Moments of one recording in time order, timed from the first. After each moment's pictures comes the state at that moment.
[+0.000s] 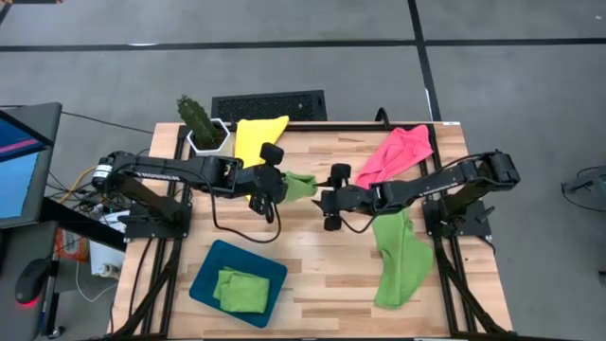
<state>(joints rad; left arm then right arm) -0.07 1.46 1.41 -0.79 -0.51 0.63 0.12 1.53 0.91 0.04 0.45 -0.31</state>
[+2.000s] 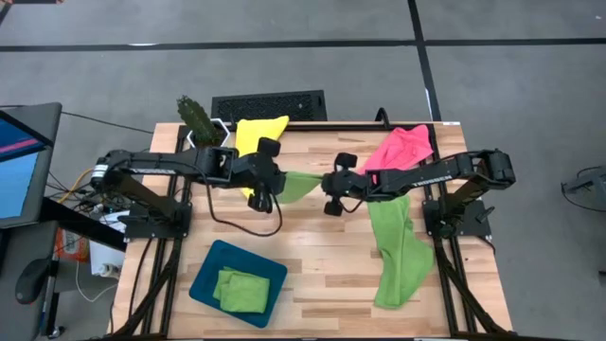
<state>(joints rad) -0.02 1.44 1.46 -0.84 -0.36 0.54 -0.04 1.56 0.91 -0.13 0.44 -0.16</state>
